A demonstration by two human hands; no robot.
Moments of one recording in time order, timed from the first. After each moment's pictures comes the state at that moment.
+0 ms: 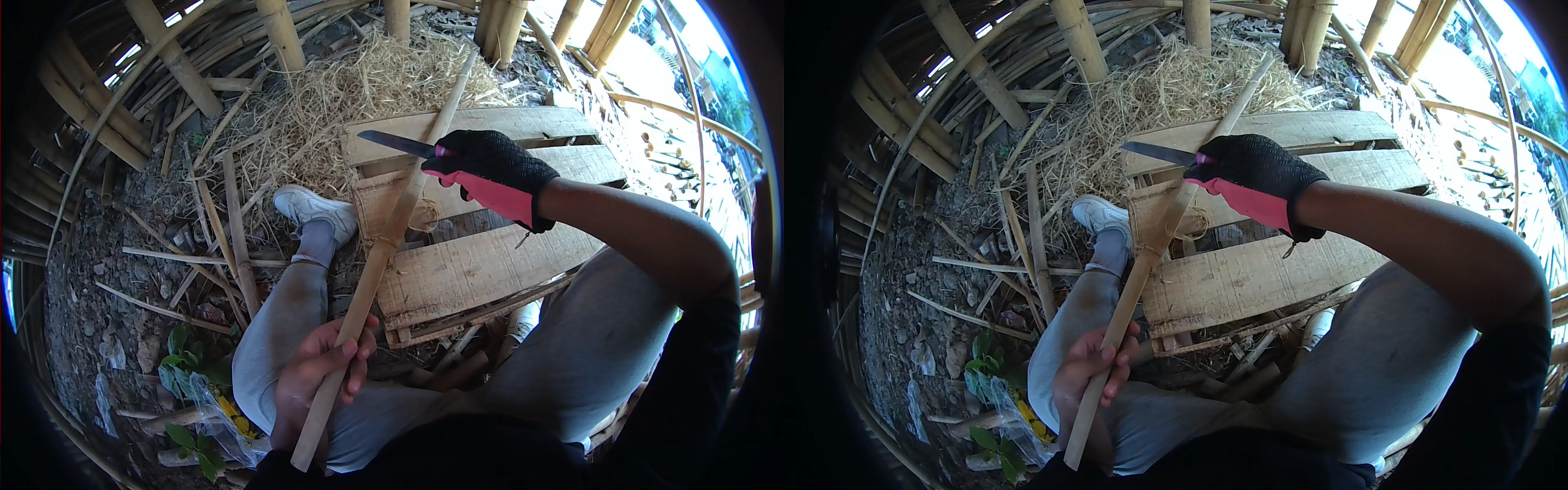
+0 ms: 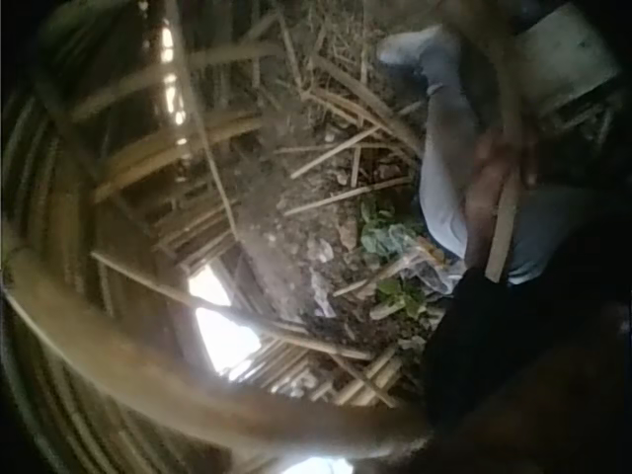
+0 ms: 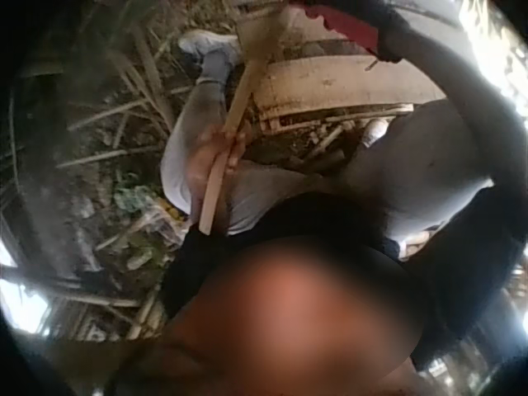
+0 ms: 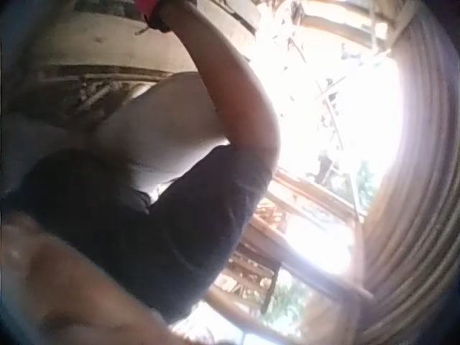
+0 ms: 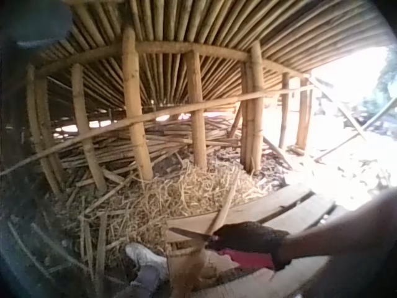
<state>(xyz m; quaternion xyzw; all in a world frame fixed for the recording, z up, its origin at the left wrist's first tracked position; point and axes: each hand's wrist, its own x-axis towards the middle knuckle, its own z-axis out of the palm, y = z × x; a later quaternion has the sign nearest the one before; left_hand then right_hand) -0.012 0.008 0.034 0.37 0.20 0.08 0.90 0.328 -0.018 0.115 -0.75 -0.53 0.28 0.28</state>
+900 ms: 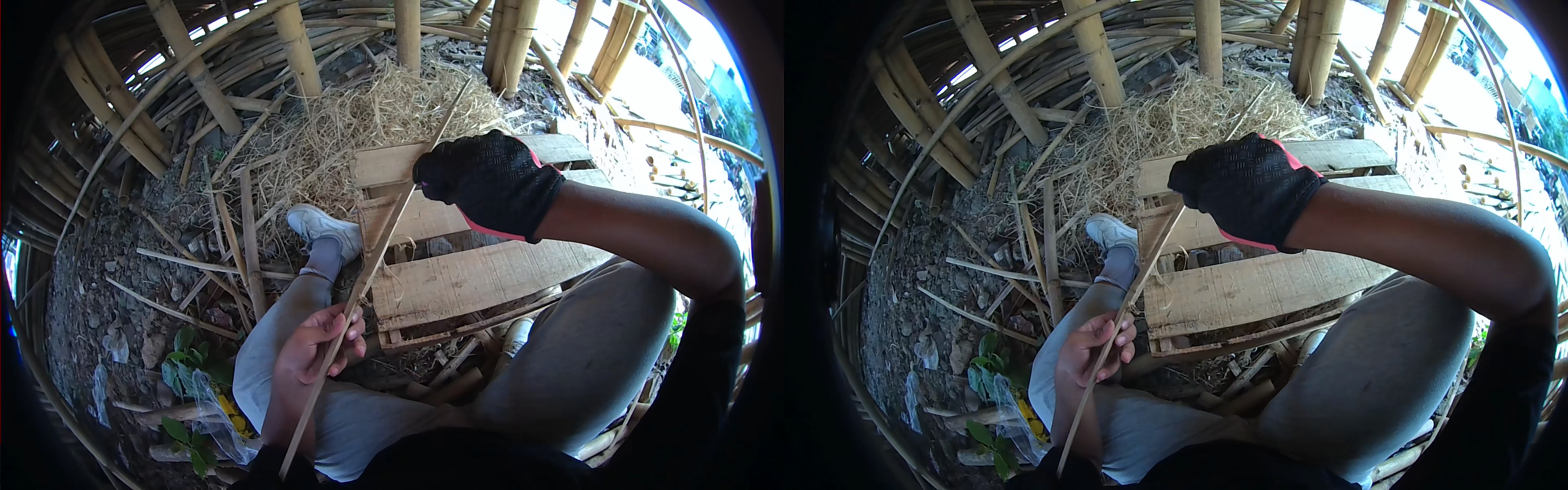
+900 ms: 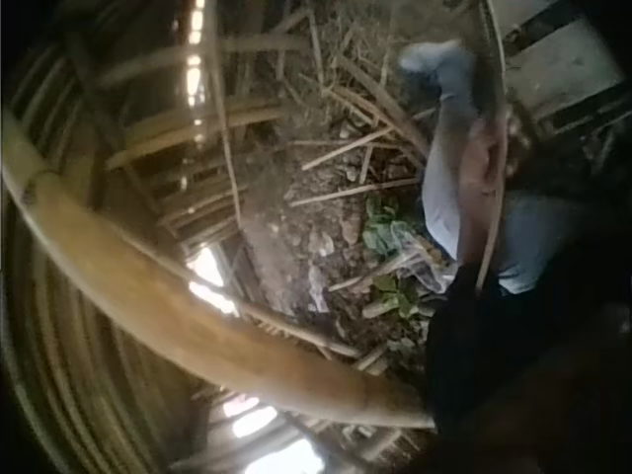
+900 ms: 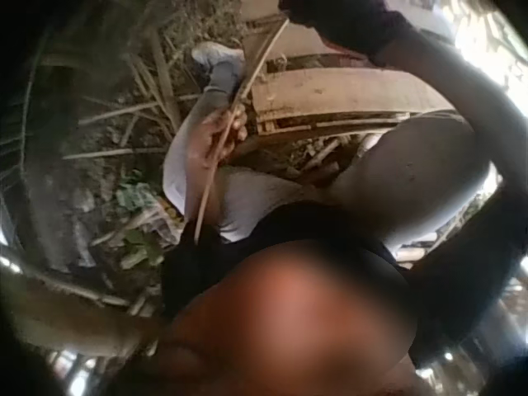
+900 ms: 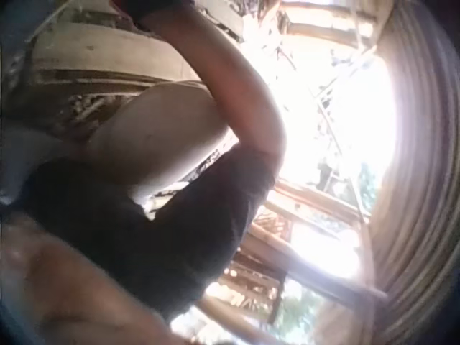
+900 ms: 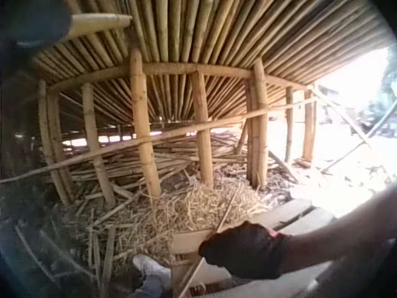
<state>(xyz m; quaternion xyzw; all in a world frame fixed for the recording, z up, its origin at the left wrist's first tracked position) -0.003 0.024 0.023 0.28 0.24 0.10 0.92 0.311 -0.031 0.169 -0.61 -0.78 -0.08 0.10</state>
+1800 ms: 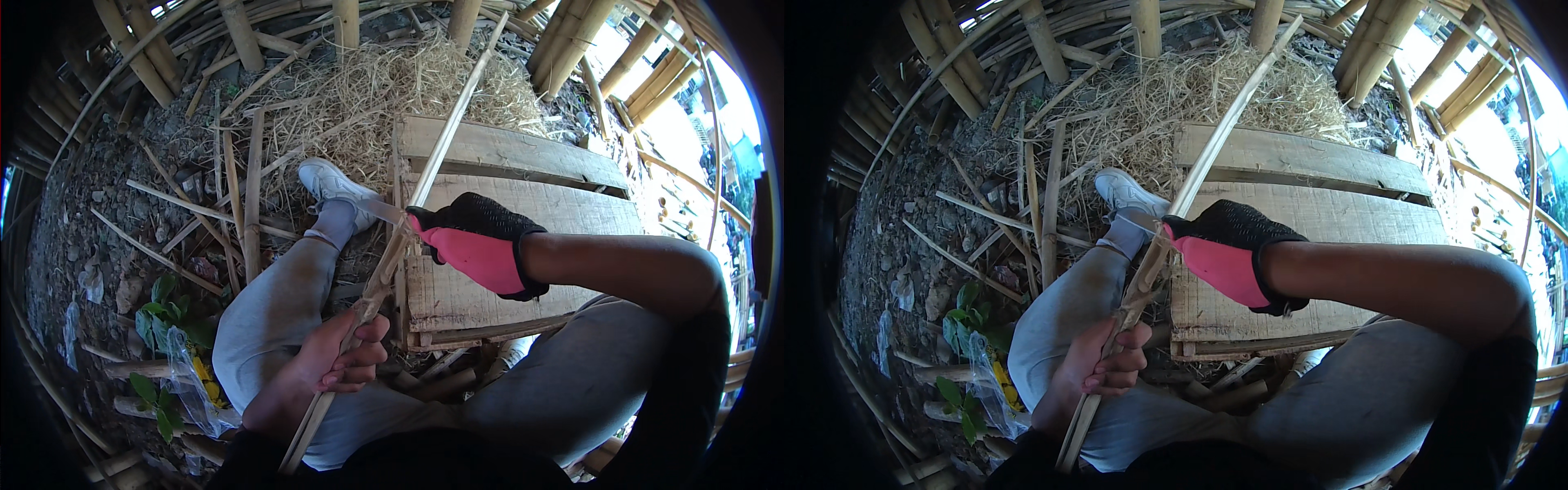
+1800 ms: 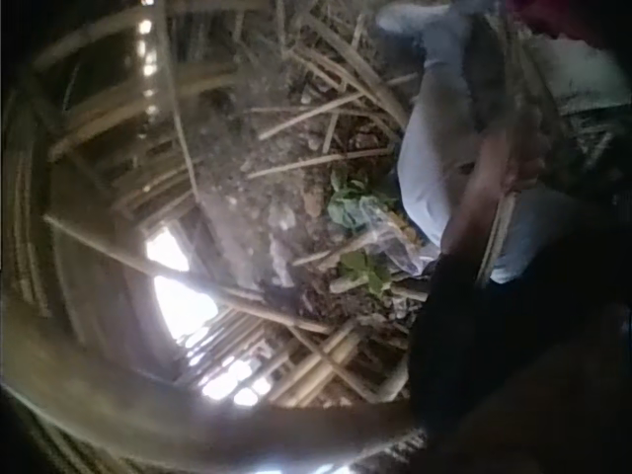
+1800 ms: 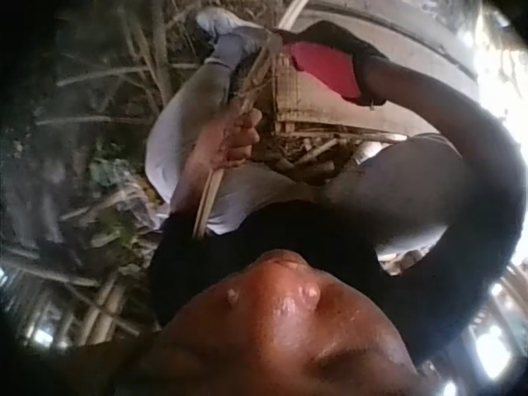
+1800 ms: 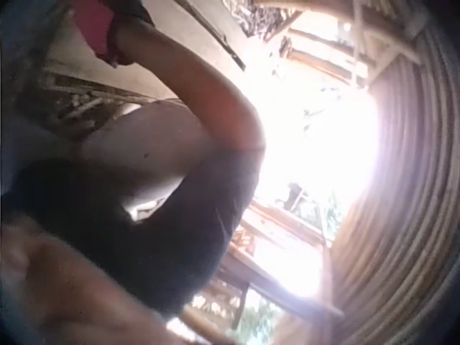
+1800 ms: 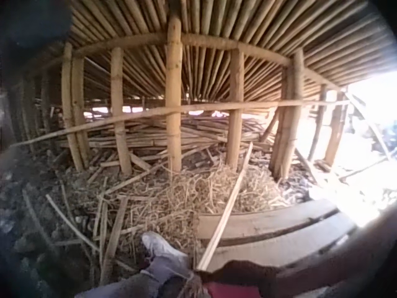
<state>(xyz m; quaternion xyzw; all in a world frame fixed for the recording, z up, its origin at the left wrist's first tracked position) -0.015 0.018 0.014 0.06 0.14 -0.04 0.99 0.254 0.013 0.109 -0.71 -0.55 0.42 0.12</state>
